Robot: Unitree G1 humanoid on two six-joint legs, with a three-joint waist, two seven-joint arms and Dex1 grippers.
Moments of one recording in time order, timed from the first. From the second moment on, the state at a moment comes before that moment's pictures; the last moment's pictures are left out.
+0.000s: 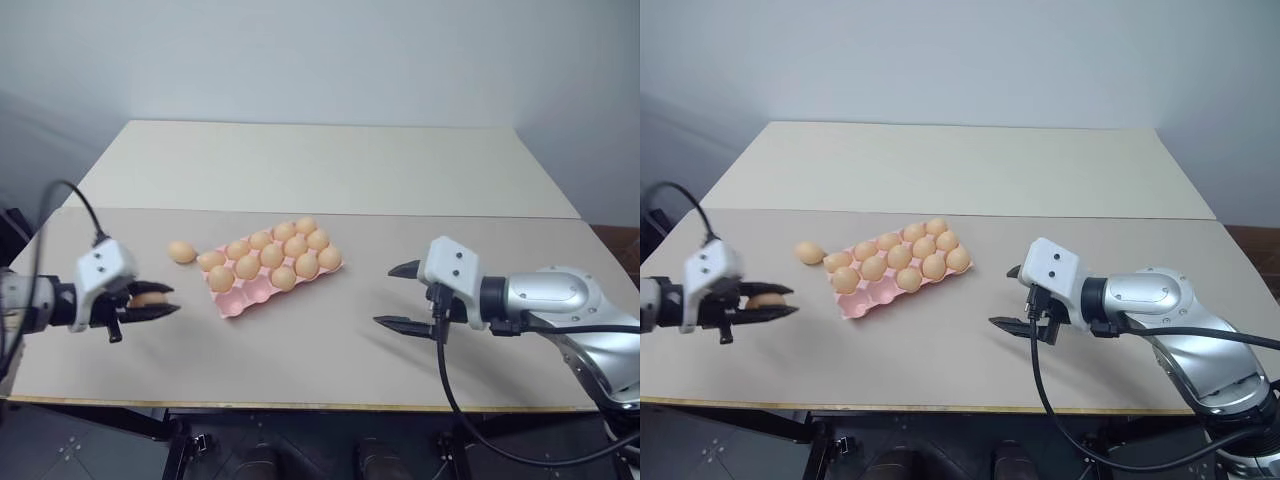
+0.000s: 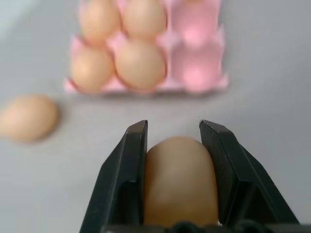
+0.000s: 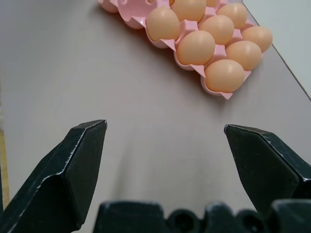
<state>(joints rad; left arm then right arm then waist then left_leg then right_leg) -0.19 1.00 0.38 -0.01 -0.41 0.32 -1.31 -0.44 -0.90 0.07 -0.62 0.44 0.84 0.86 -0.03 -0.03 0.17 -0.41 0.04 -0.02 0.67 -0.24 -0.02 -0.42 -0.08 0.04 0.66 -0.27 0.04</state>
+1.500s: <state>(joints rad) -0.66 0.58 0.04 0.57 -0.32 -0.13 -1.47 -0.34 -0.92 -0.05 -0.85 0.50 0.91 0.70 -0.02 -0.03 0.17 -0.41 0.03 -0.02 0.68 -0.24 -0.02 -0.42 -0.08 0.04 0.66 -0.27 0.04</state>
